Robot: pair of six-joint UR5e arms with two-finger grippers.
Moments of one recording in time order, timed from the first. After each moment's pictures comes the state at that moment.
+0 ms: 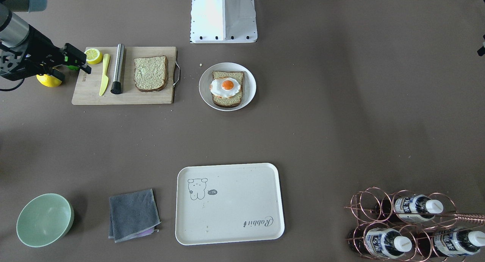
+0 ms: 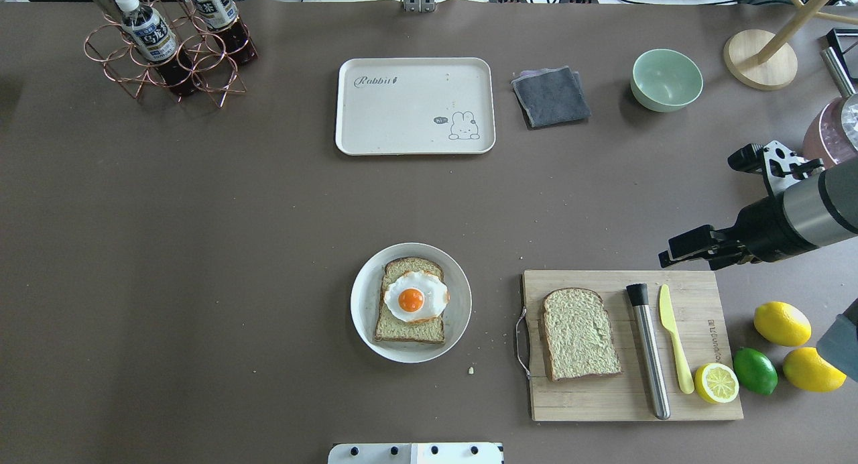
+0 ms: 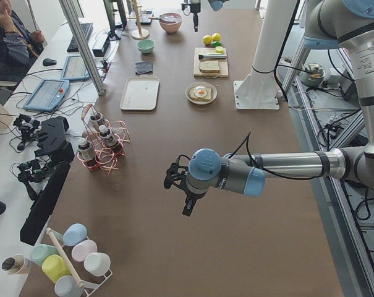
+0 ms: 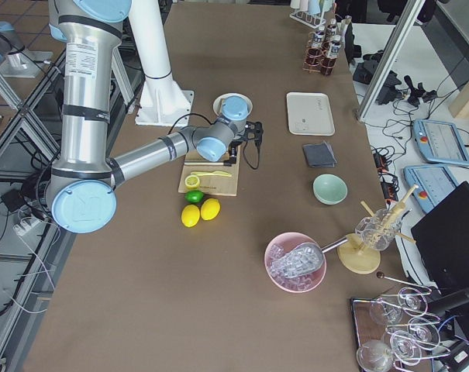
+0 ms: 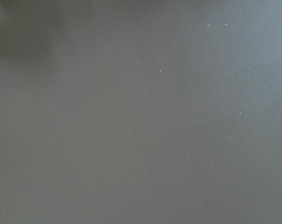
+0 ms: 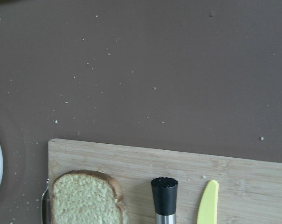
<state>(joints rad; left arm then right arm) -1.55 -1.25 -1.83 -1.86 -2.46 -0.06 0.79 -1.65 2.04 -1.04 2.28 1.08</state>
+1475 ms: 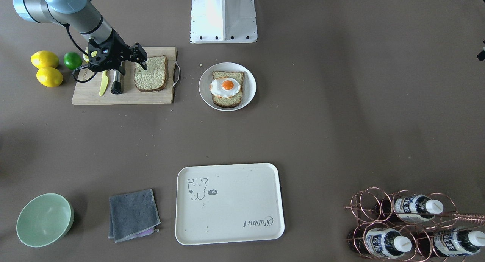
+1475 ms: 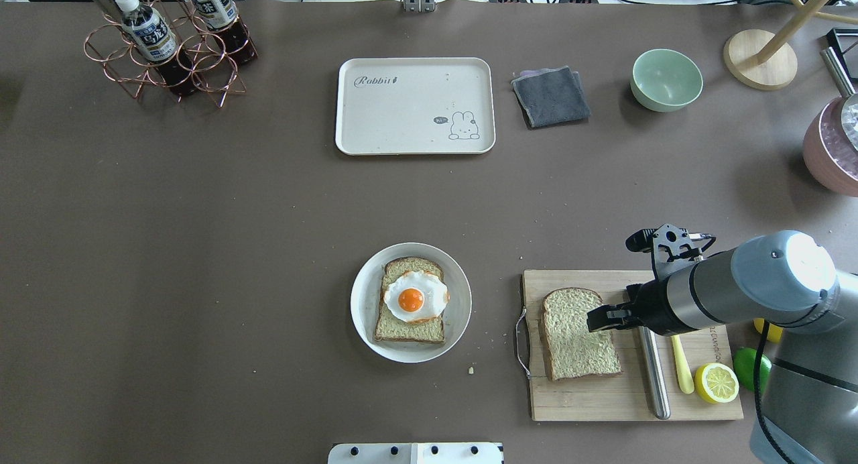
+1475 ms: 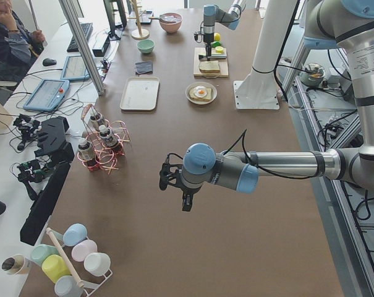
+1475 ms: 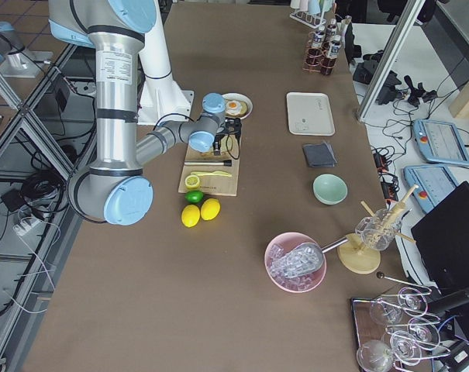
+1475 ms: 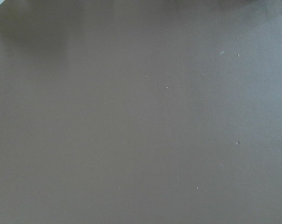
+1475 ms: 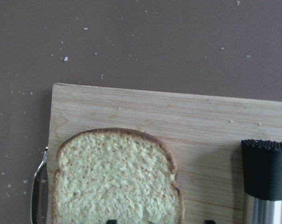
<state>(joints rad) -1.55 -1.26 -1.84 -1.87 -2.46 -0.16 0.47 -1.61 1.99 -1.02 1.98 1.21</state>
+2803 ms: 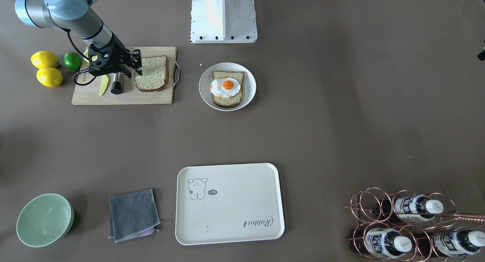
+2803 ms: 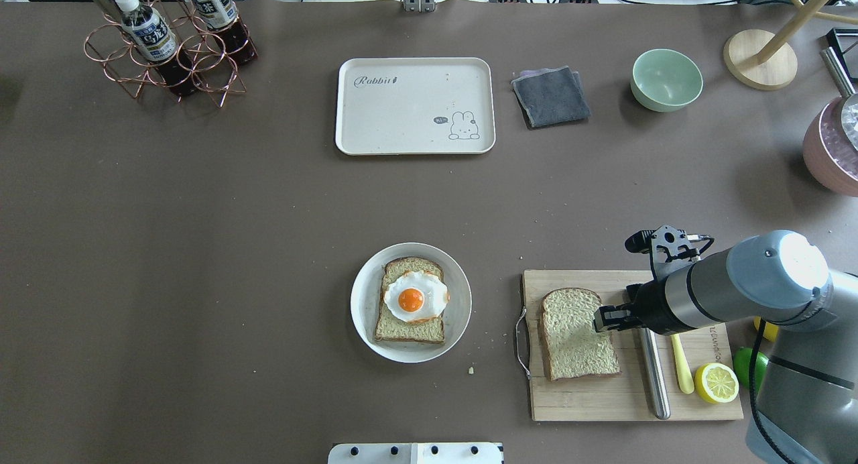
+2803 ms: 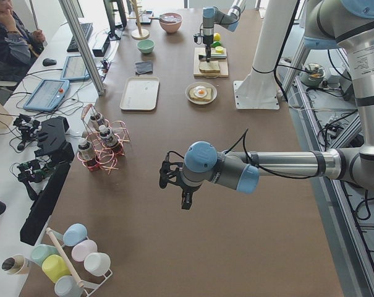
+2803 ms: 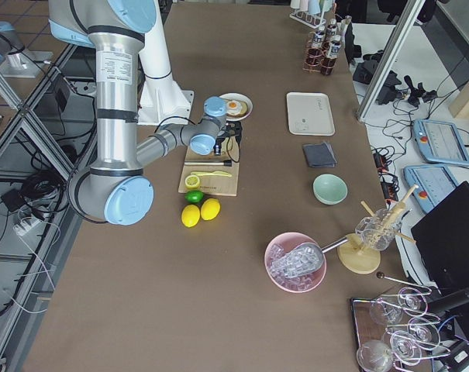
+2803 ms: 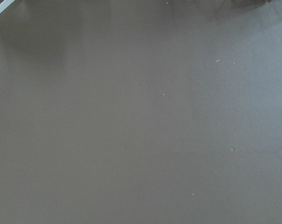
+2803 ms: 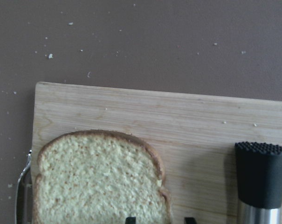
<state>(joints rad) -1.55 -1.26 -1.85 -1.91 -2.46 -0.20 0.48 -1.60 1.97 -1.01 1.99 1.21</state>
